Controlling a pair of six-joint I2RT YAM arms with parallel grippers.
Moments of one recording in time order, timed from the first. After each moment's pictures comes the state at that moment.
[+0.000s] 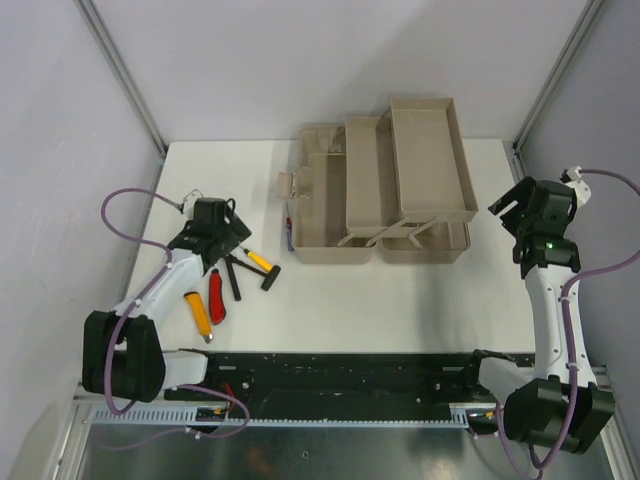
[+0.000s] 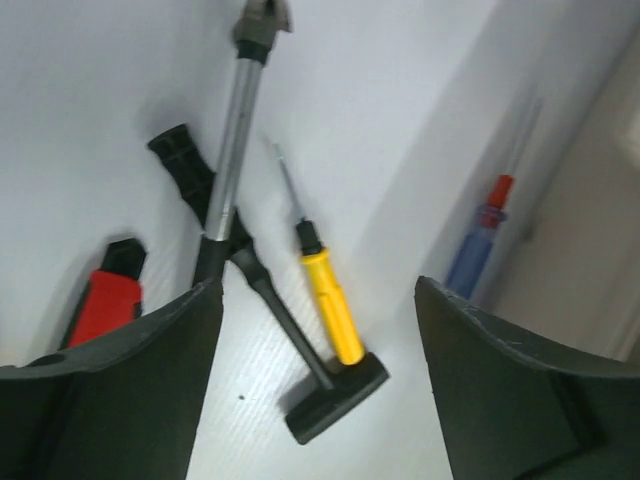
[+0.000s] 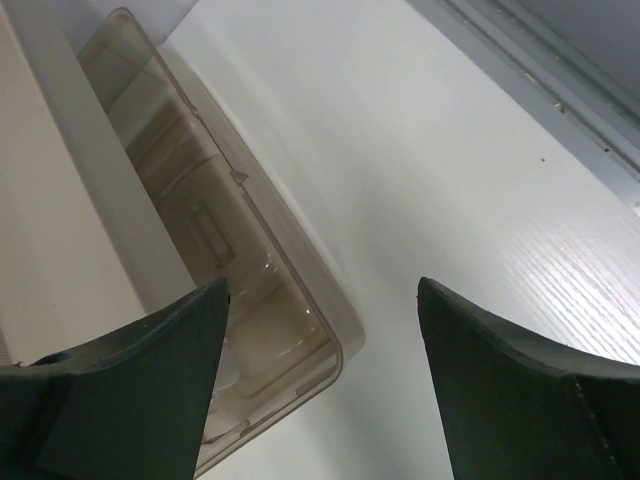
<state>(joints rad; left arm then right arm) -0.16 1.26 0.81 -0.32 -0.24 -0.76 -0.19 1.02 1.01 -0.49 0.17 0.57</state>
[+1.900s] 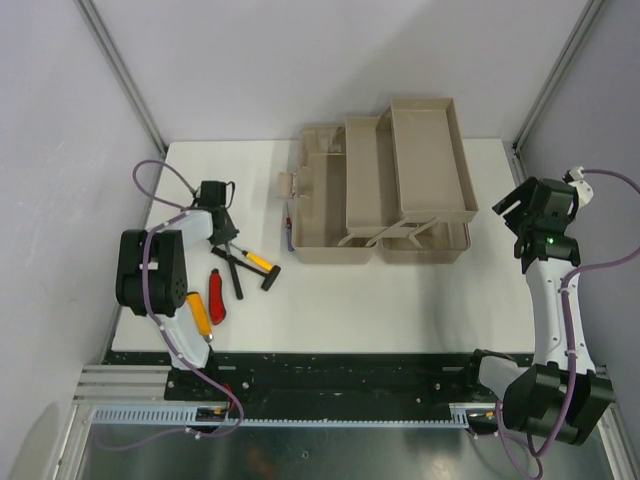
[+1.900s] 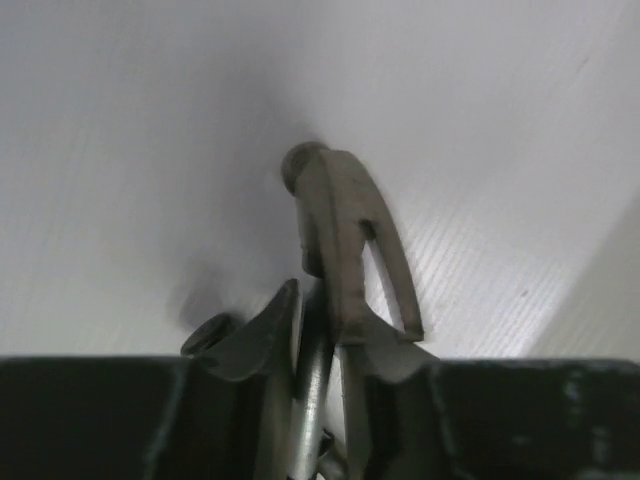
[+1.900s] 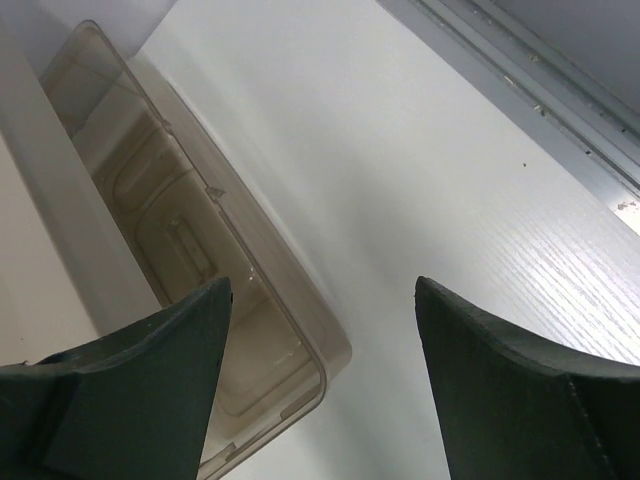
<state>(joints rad) -0.03 1.79 1.05 -0.28 -0.22 -0.44 -0.23 1.08 1.01 -0.46 0.16 0.56</state>
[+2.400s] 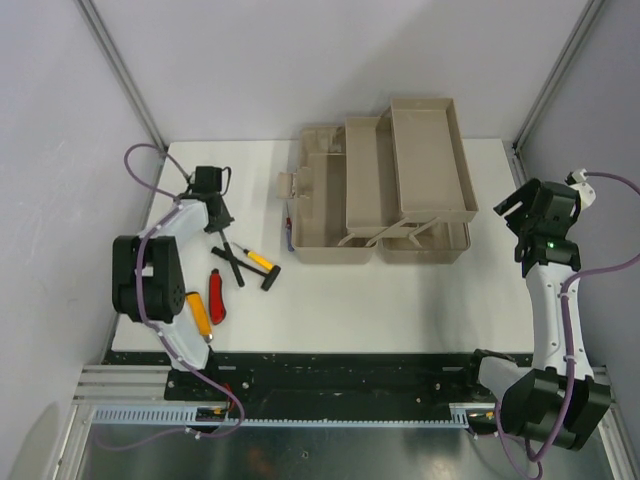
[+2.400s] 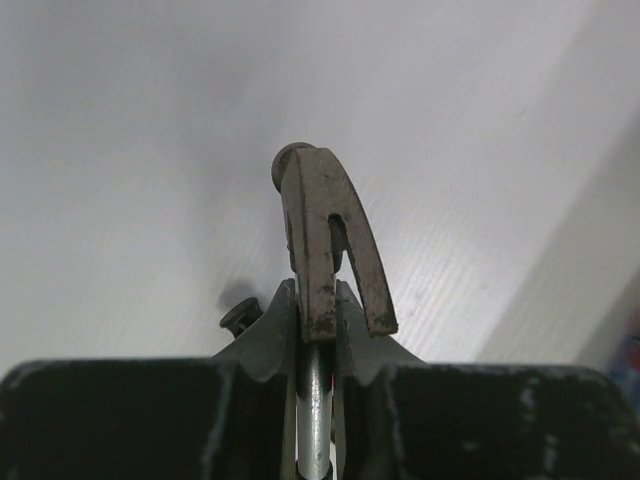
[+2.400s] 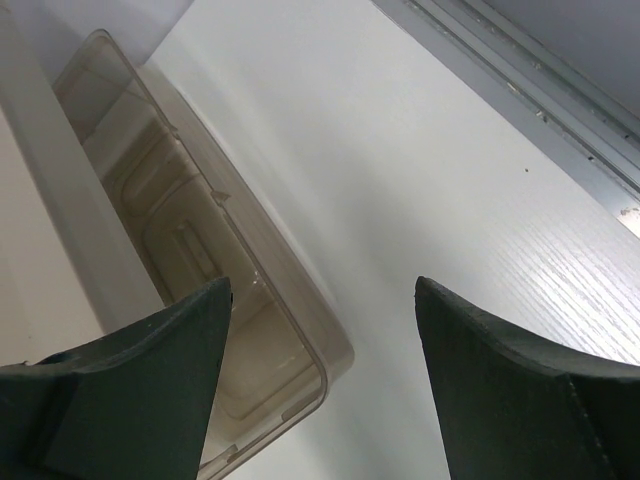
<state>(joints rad) -0.03 1.77 1.17 -0.41 -0.26 -0.42 -0.24 1.05 0.98 -0.43 0.15 0.56</state>
